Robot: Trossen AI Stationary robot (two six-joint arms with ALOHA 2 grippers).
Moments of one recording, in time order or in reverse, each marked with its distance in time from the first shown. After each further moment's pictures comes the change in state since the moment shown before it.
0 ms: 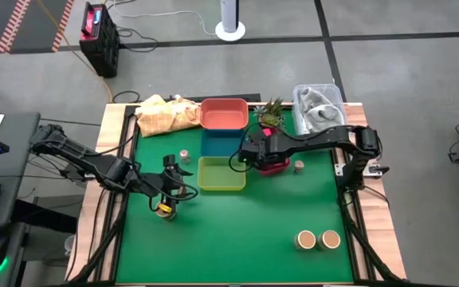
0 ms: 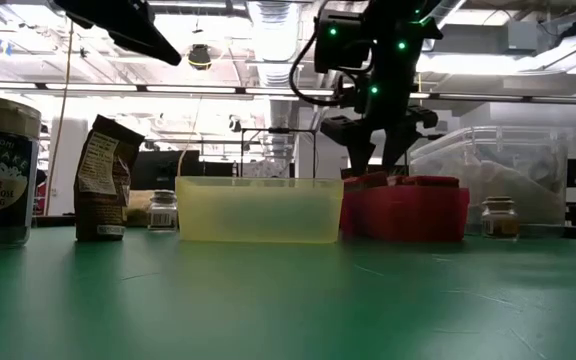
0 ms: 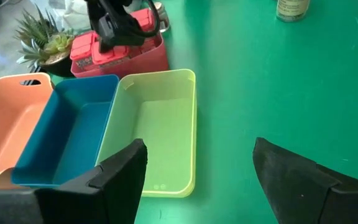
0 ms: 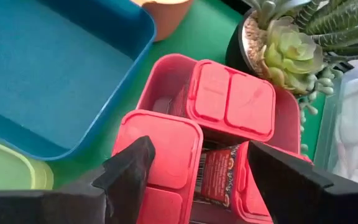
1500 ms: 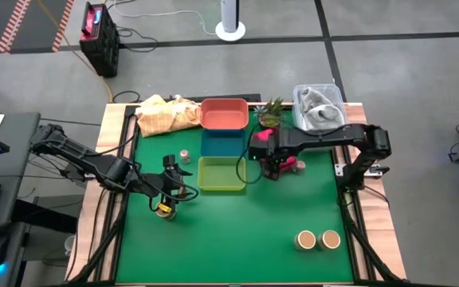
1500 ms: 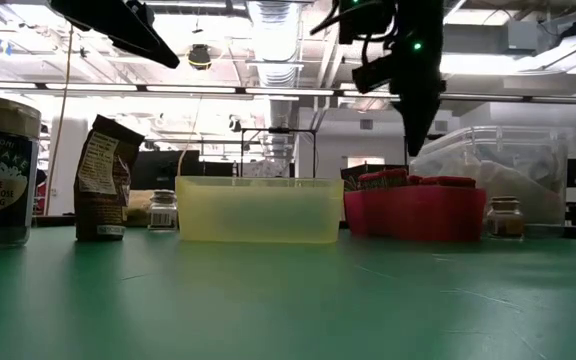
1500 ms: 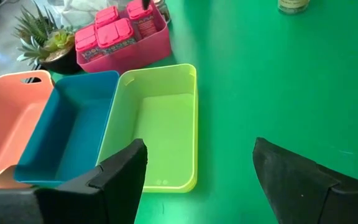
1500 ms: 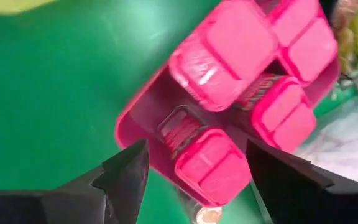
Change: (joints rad) left arm 0.000 0.000 -0.001 -0.016 0.000 0.008; right arm 0.011 -0.118 0.092 -0.335 -0.322 -0.589
